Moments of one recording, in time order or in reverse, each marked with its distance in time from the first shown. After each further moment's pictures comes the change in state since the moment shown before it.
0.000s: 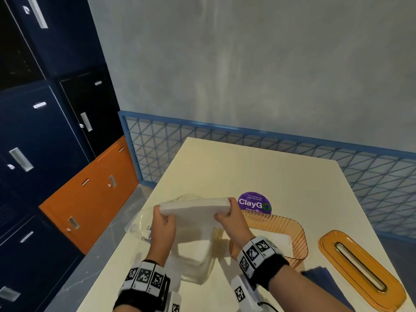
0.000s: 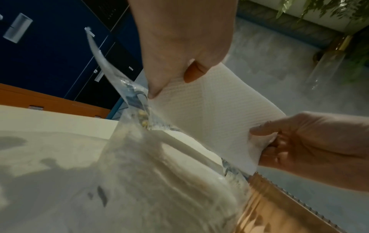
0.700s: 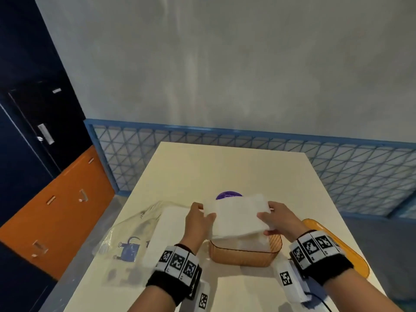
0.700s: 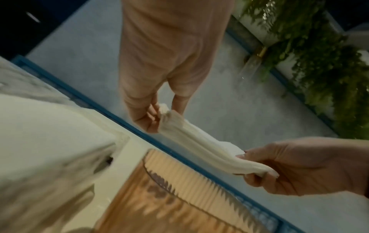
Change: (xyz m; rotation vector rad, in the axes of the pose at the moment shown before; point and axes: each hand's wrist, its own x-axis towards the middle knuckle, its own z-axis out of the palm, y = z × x) left_hand -0.020 0.048 0.117 0.233 -0.377 -0.096; right_hand -0.036 -0.014 -0.154 -0.180 0.170 0.291
